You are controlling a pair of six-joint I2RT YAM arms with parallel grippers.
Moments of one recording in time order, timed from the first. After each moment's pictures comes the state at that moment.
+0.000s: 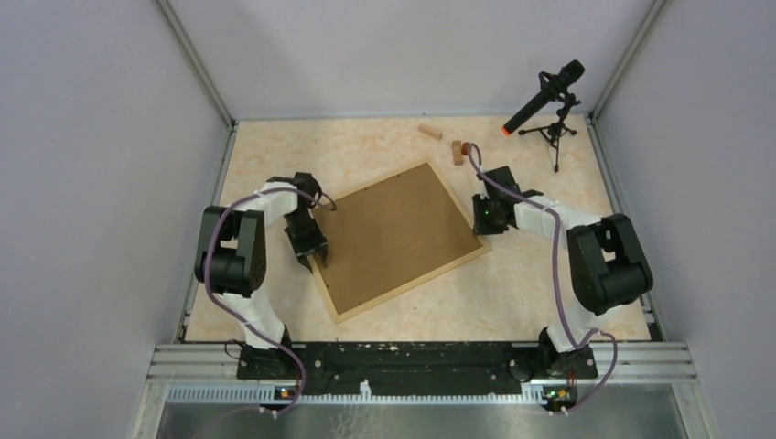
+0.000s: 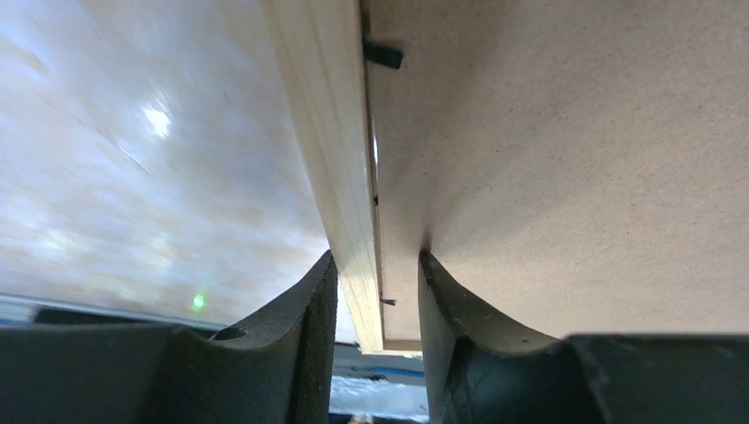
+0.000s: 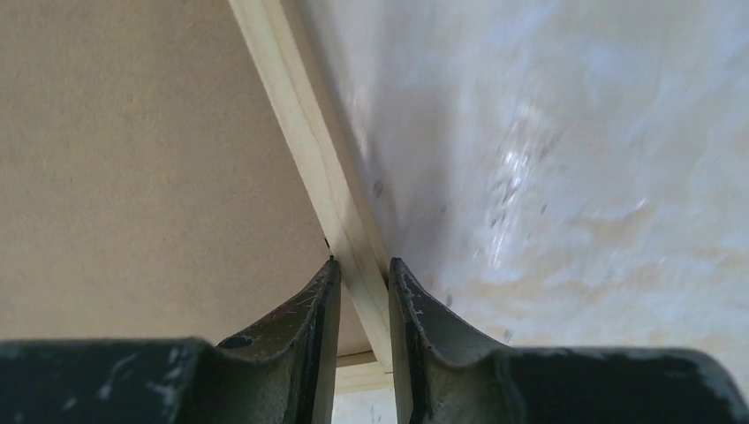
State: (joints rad) left arm -0.15 1.78 1.09 -0.98 0.08 -0.64; right arm 0.34 1.69 0.98 -0.35 -0.02 0.25
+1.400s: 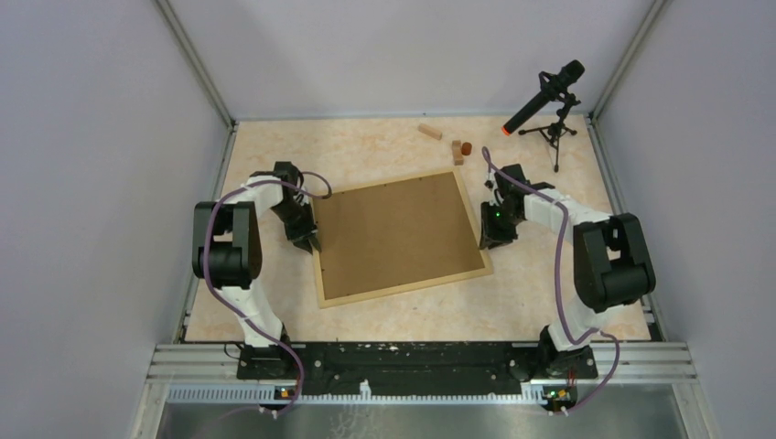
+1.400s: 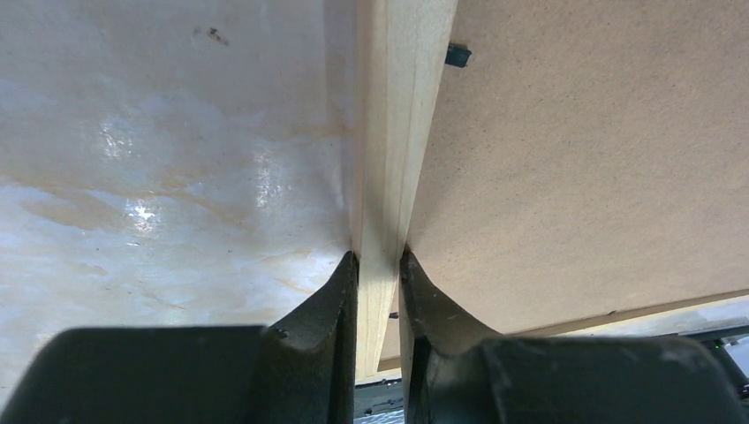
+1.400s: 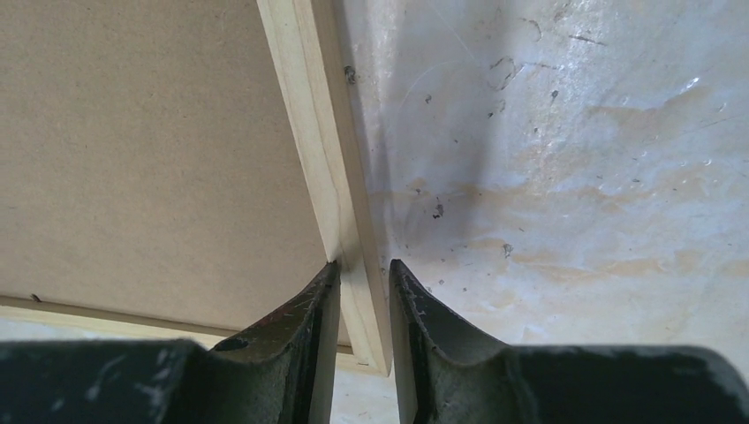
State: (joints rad) left arm -0.02 1.85 1.19 -0.85 0.23 -0.31; right arm 0.26 1.66 1.00 -0.61 -0.18 0.24
